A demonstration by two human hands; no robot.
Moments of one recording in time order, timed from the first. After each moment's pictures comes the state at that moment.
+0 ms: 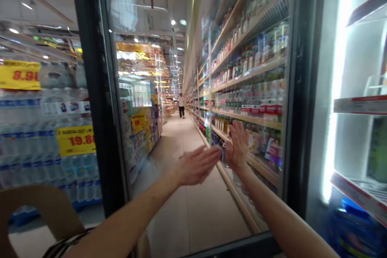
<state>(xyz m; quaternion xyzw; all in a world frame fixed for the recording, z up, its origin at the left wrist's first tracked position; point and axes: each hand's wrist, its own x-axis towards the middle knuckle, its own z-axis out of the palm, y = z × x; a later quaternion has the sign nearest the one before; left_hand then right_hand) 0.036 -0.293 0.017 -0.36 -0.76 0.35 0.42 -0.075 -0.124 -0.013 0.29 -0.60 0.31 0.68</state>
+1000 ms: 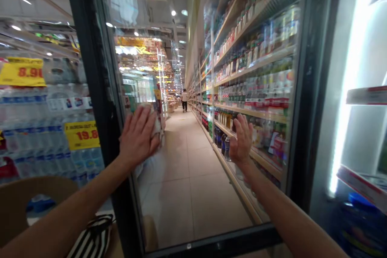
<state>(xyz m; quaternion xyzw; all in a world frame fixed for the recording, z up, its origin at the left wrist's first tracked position) 0.098 -0.391 0.038 -0.10 -0.75 0.26 0.59 -0.076 -0.124 -0.013 0.32 -0.56 0.34 0.69</state>
